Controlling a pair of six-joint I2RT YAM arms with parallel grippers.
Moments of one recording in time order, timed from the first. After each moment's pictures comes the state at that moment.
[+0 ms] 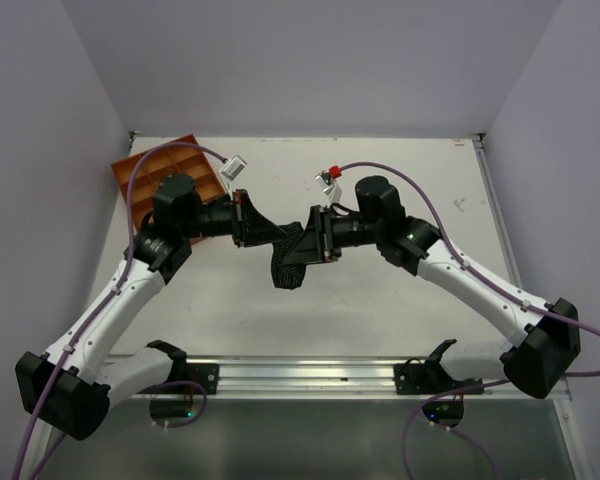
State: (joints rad) left arm -0.40 1.05 0.97 -0.11 0.92 -0.67; right arm 0.72 1.29 1.12 -0.24 -0.76 0.88
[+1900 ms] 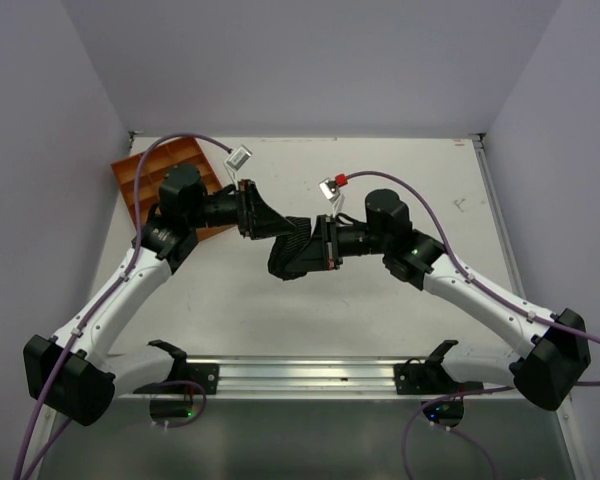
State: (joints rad) left arm -0.41 1.14 1.02 -0.03 0.93 -0.71; right arm 0.73 1.20 0.97 -0.03 -0.78 0.90
